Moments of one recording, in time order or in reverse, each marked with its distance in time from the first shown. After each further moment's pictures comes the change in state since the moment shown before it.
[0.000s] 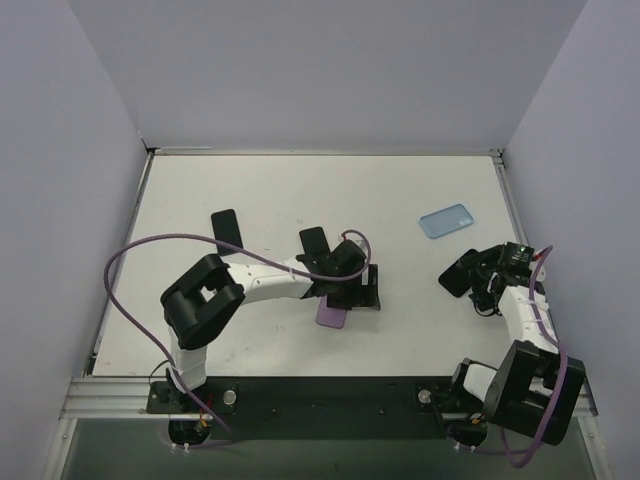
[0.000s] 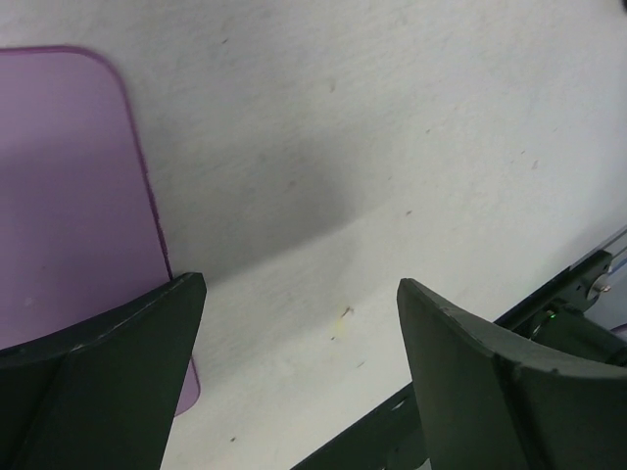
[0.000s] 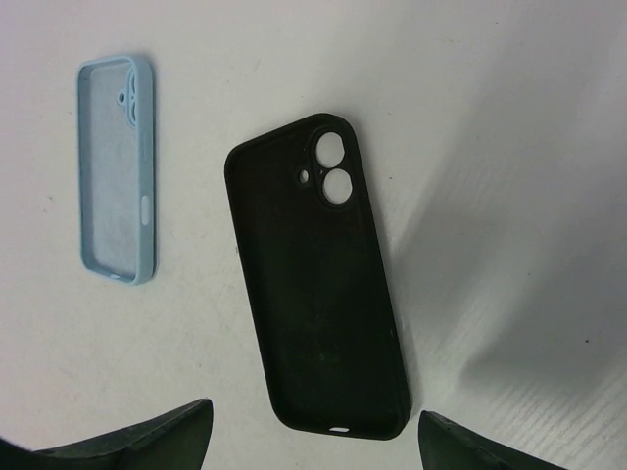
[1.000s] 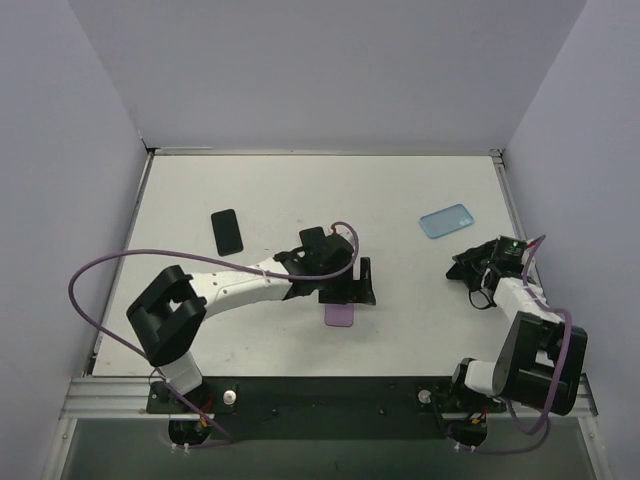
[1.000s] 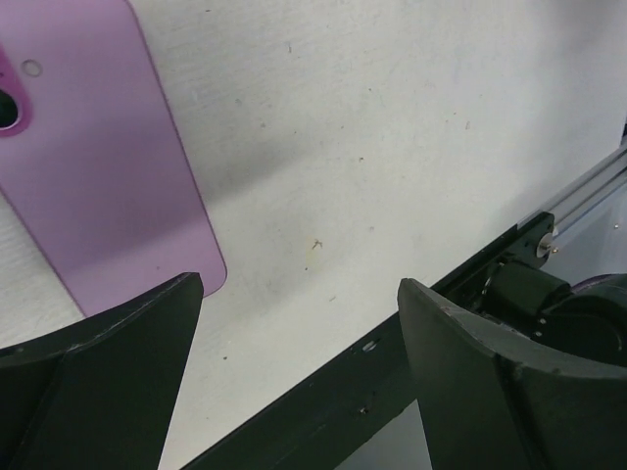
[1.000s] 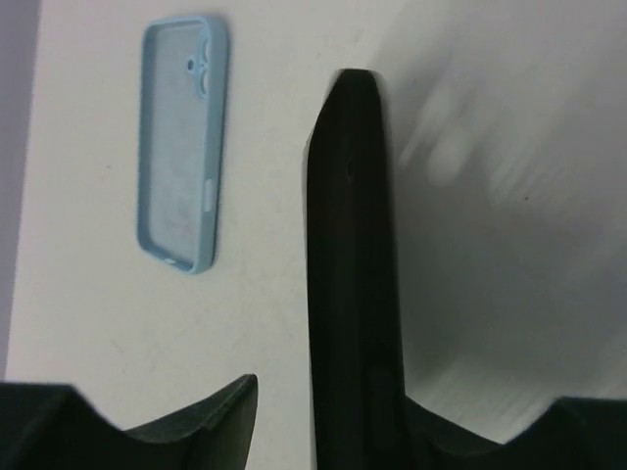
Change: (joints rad) left arm 0.030 -0.269 -0.137 -0.032 0.008 -0.007; right arm 0.074 0.085 -0.043 0.271 -0.051 0.019
